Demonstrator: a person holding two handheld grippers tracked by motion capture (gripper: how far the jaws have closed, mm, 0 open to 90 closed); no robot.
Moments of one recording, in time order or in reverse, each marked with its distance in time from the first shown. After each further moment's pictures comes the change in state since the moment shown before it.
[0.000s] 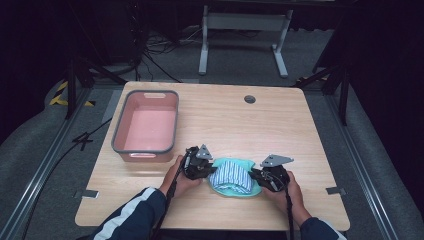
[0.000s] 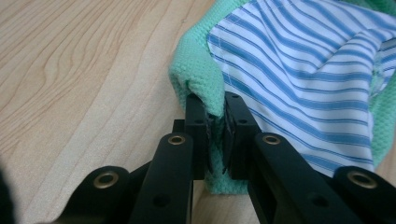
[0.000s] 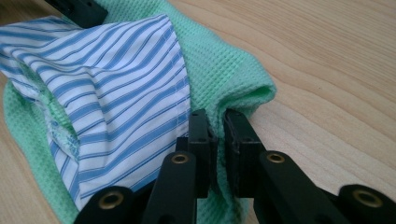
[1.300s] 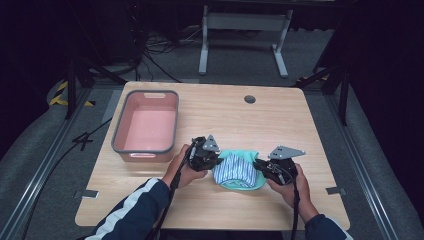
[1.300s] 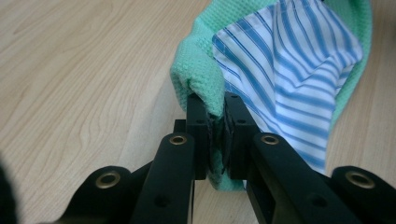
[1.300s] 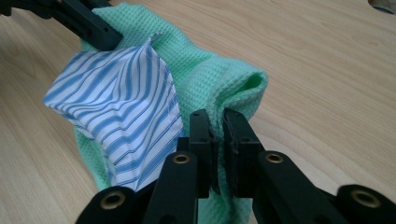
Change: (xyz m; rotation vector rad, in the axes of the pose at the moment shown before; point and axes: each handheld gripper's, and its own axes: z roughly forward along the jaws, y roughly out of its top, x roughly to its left) left arm -0.004 0.043 -0.023 -0.016 0.028 0.095; right arm -0.005 0.028 -0.033 -0.096 -0.017 -0.006
